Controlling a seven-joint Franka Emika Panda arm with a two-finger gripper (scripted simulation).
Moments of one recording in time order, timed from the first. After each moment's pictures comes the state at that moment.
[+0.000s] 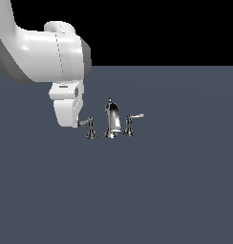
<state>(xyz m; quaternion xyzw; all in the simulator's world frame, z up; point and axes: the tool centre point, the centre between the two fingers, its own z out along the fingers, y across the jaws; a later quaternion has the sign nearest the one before) -0.003 0.150 0.095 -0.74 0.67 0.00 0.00</state>
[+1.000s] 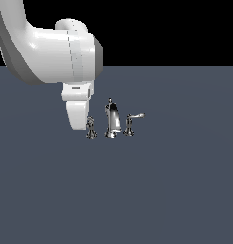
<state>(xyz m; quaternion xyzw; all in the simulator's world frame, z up) -0.019 0.116 0.095 -0.75 0.66 0.01 0.00</state>
